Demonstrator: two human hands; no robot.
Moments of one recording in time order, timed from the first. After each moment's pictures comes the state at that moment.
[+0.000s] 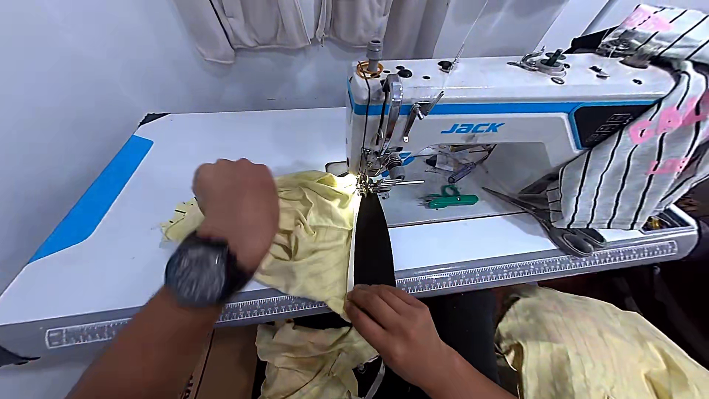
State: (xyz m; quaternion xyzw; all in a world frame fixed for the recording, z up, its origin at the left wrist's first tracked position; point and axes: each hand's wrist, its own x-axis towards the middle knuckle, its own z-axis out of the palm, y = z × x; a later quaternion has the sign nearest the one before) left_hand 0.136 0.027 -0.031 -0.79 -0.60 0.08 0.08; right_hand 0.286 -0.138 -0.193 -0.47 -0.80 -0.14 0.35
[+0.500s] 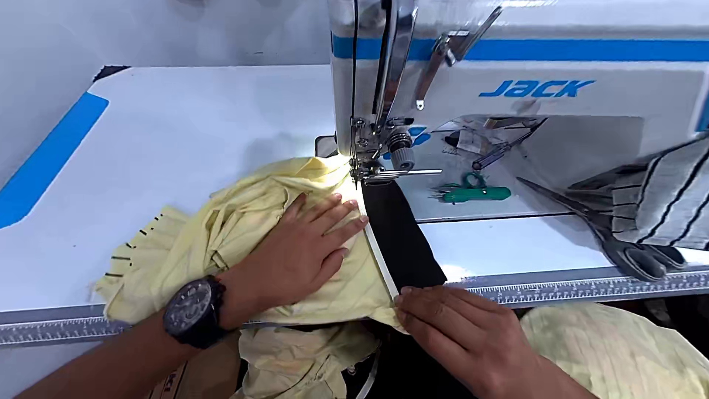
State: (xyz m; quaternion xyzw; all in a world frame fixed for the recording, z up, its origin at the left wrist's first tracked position) left_hand 0.144 0.032 -0.172 -0.97 -0.20 -0.10 -0.05; right_hand 0.386 -0.146 -0.182 -0.42 -0.85 -0.07 0.31
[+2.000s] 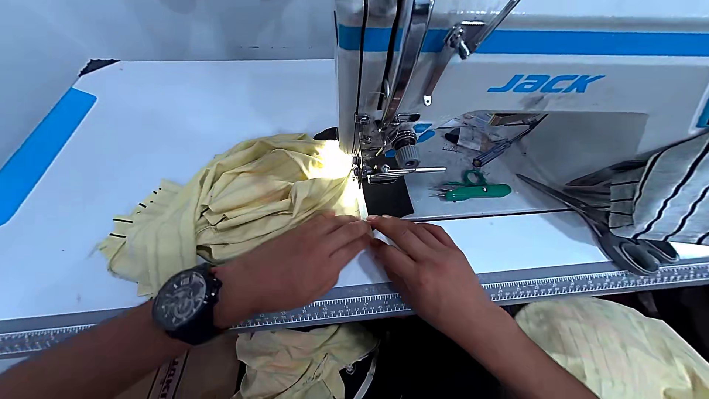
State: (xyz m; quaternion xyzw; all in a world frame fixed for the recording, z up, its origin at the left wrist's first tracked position) left_hand 0.142 0.033 -0.157 -0.99 -0.03 -0.12 -0.02; right_hand 0.363 -0.085 -0.183 -0.55 -0.80 -0.08 0.23
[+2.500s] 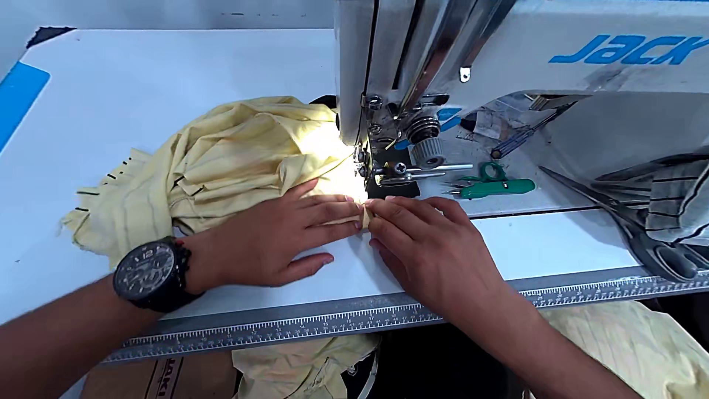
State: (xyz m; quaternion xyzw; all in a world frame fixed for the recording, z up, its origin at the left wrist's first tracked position) left_hand 0.129 0.090 -0.171 -0.99 0.01 -0.11 -0.11; right_hand 0.365 -0.056 -0.169 -0.56 -0.80 -0.09 0.17
